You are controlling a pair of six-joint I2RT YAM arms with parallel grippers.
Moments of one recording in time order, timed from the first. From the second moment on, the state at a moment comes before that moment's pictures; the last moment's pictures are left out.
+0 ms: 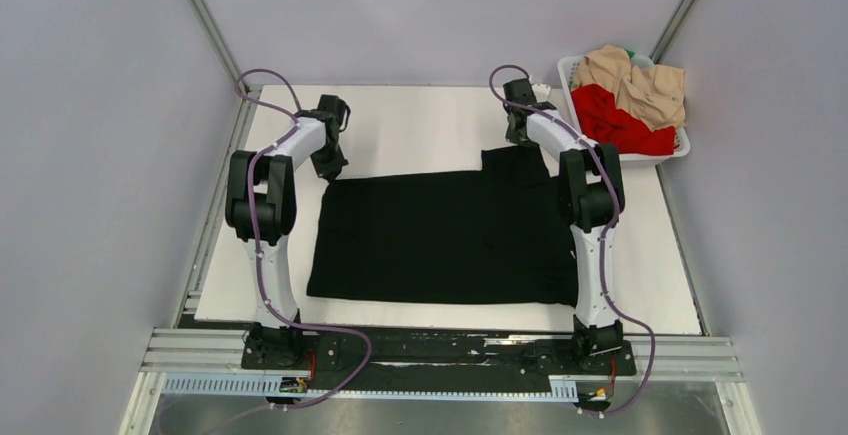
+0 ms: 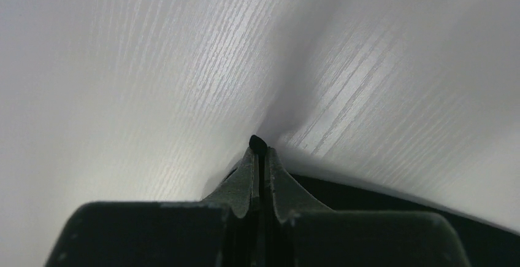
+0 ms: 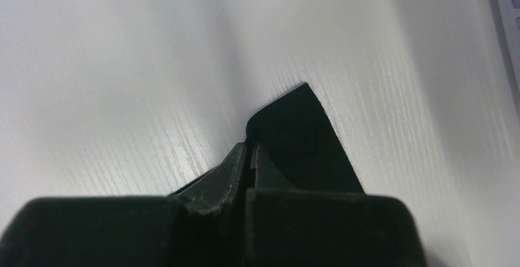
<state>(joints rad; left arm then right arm) -0.16 2.08 1.57 -0.77 -0.28 -0.57 0.22 2.34 1.90 -0.55 0.40 0.49</state>
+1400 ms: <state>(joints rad) -0.27 1.30 0.86 -0.71 -0.29 -0.71 0.55 1.09 0.94 -0.78 0.46 0.65</state>
